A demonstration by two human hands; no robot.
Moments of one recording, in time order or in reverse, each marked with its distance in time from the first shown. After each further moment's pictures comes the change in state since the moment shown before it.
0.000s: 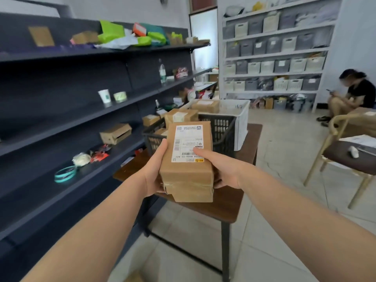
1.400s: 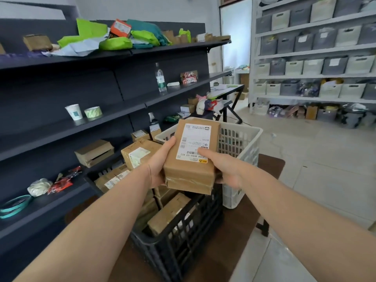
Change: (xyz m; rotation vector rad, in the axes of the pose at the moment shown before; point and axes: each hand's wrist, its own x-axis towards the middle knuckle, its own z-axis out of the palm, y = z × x) left_hand 0.373 0.176 0.206 -0.055 0.179 0.027; right_hand 0.327 -0.138 -0.323 0.024 -0.136 -0.025
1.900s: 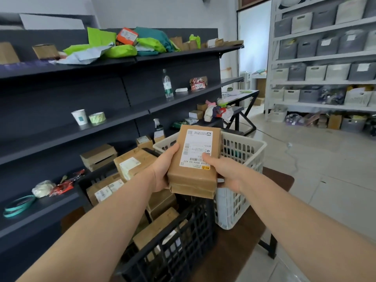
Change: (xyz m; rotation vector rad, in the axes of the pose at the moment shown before) left_hand 0.052 0.018 0.060 -0.048 0.143 0.003; right_hand 0.046 -0.022 -0.068 -0.002 -0.050 -0.035
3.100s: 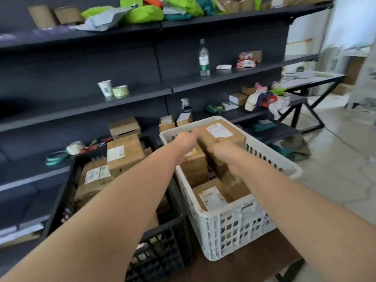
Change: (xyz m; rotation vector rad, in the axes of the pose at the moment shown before) left_hand 0.179 0.059 0.108 0.274 0.473 -0.047; right_hand 0.170 -0.074 -0.088 -0.491 -0.143 -0.077
